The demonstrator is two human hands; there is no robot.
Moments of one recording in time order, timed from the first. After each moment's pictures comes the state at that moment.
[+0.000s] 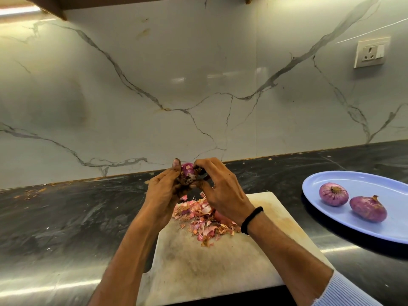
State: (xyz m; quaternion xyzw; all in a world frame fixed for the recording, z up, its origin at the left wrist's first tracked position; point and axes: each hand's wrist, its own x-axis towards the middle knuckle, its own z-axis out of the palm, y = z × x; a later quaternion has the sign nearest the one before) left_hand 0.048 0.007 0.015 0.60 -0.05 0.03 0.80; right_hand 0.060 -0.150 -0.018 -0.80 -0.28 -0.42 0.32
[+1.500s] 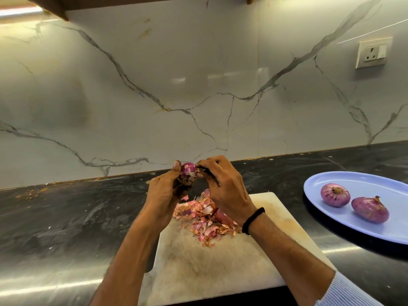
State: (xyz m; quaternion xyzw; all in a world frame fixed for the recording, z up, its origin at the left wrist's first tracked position) left_hand 0.048 0.007 0.015 0.60 -0.03 0.04 0.80; right_hand 0.058 -0.149 -0.016 -0.78 -0.26 -0.48 0.32
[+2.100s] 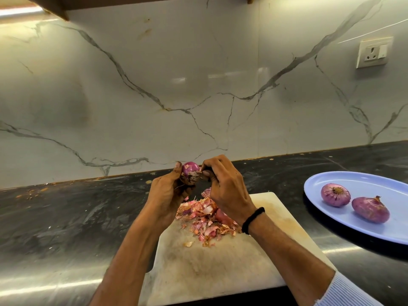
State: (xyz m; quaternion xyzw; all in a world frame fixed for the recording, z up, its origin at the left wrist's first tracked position) left_hand 0.043 0.003 0.019 0.58 -0.01 0.02 0.82; right_hand 0.060 -0.149 -0.017 -0.78 -0.25 -0.48 0.31
